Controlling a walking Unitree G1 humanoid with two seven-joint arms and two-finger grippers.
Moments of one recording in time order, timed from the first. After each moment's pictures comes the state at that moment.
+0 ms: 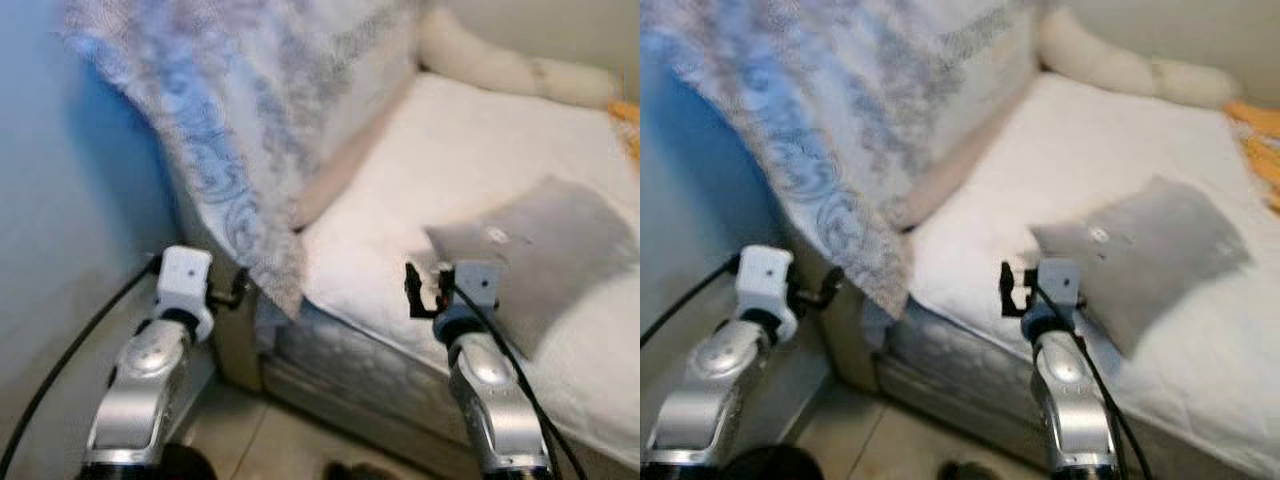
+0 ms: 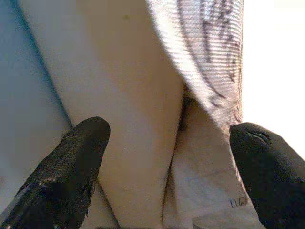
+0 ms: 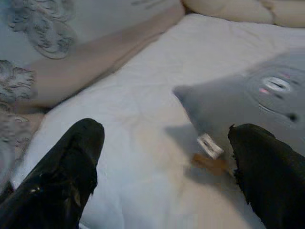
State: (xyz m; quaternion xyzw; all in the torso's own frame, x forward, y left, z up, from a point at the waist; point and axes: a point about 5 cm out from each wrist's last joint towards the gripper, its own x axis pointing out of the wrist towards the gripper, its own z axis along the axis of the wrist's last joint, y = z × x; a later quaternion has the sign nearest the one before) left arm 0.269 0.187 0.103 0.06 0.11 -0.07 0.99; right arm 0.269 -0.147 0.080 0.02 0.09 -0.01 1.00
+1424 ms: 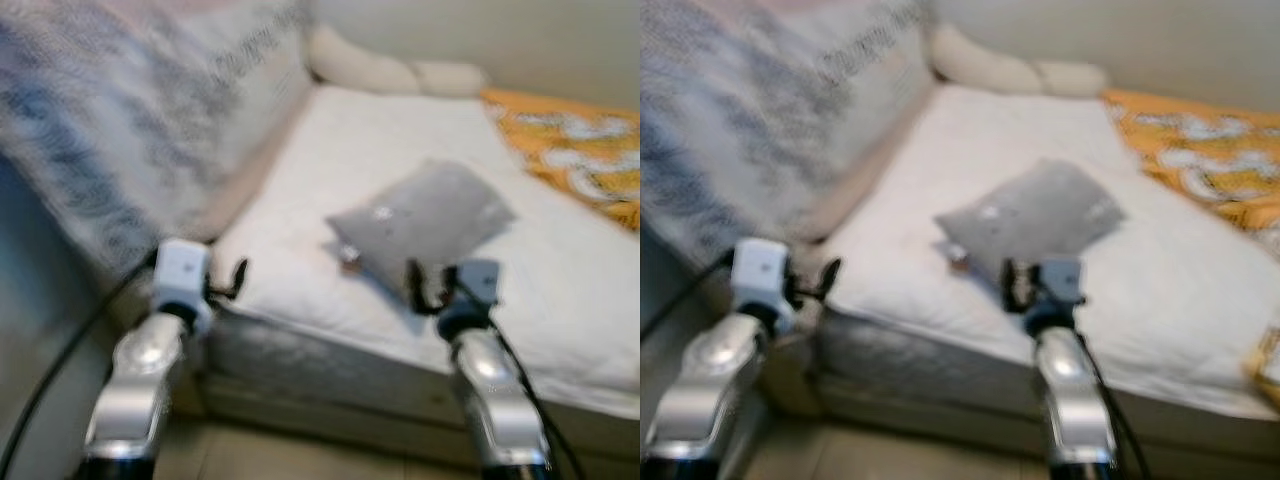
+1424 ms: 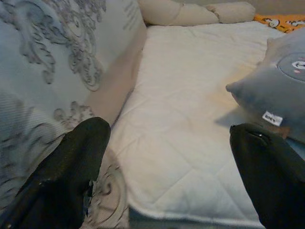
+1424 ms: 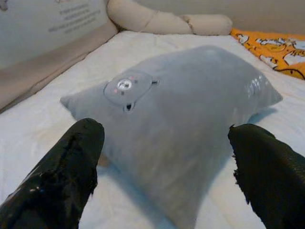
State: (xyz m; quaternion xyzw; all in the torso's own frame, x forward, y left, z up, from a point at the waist) left arm 0.274 0.188 0.109 0.06 0.08 -0.07 0.99; right arm 0.276 -0.143 0.088 0.03 0.07 -0.01 1.00
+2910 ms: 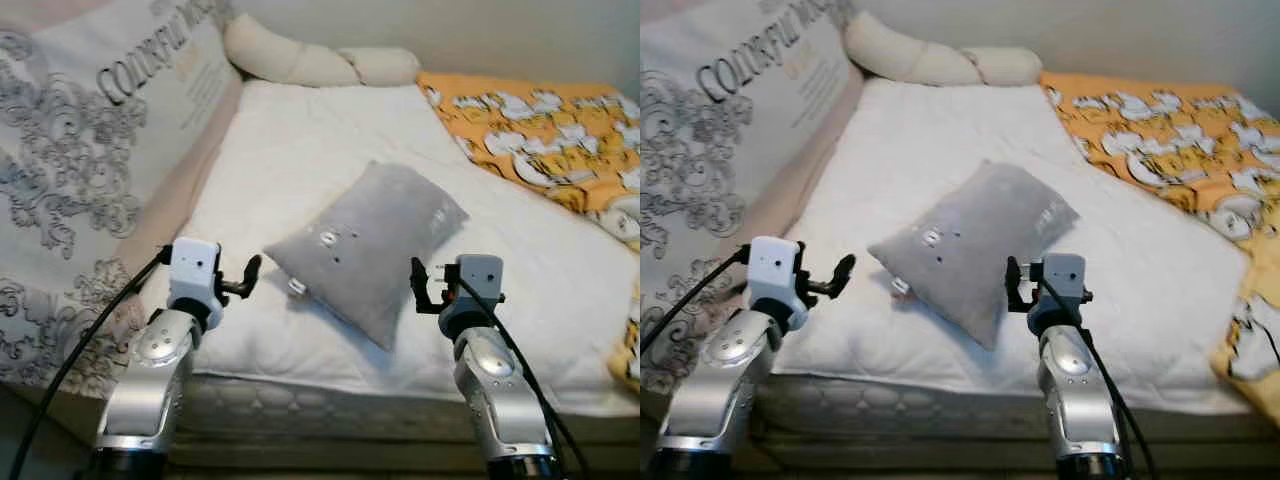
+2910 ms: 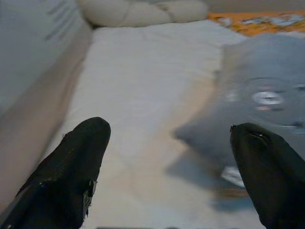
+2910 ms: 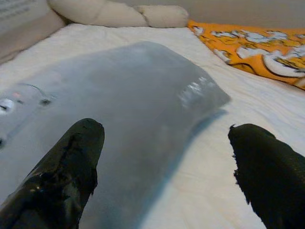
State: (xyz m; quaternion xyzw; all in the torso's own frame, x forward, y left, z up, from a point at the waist) left arm 0.279 0.181 0.110 0.05 0.08 -0.08 0.99; right arm 0.278 -0.148 0.083 0.02 0.08 -0.01 1.00
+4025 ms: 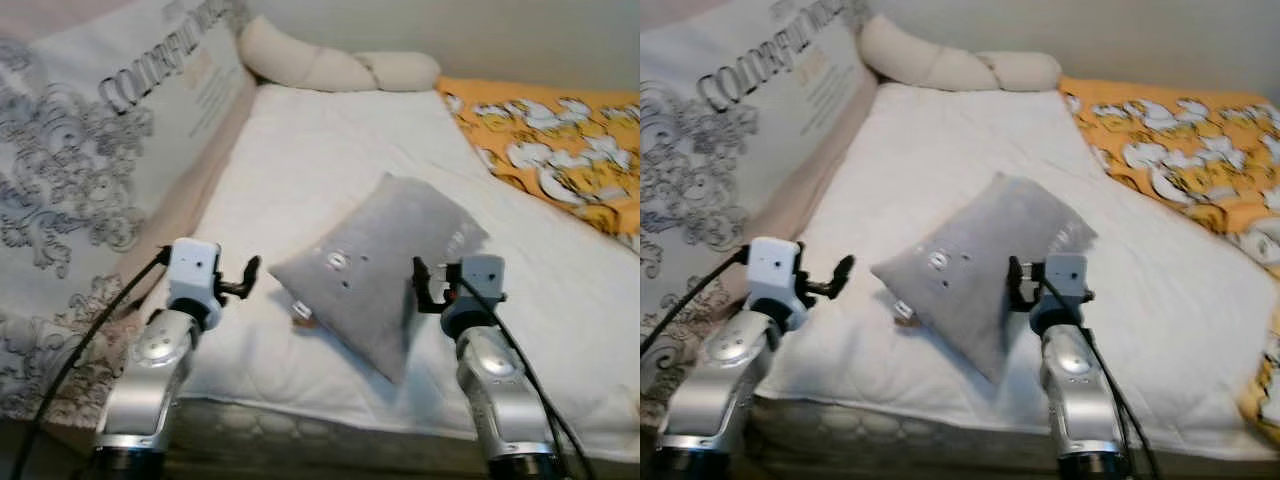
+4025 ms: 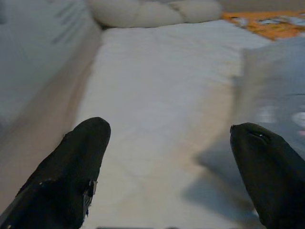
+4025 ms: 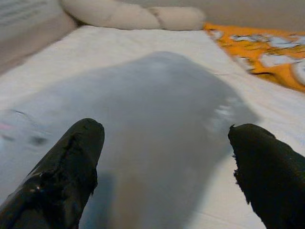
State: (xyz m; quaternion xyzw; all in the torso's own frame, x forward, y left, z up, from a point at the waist) left arm 0.279 0.184 0.108 0.06 0.08 -0.08 0.99; right arm 0.279 -0.146 0.082 0.02 0.08 -0.01 1.00
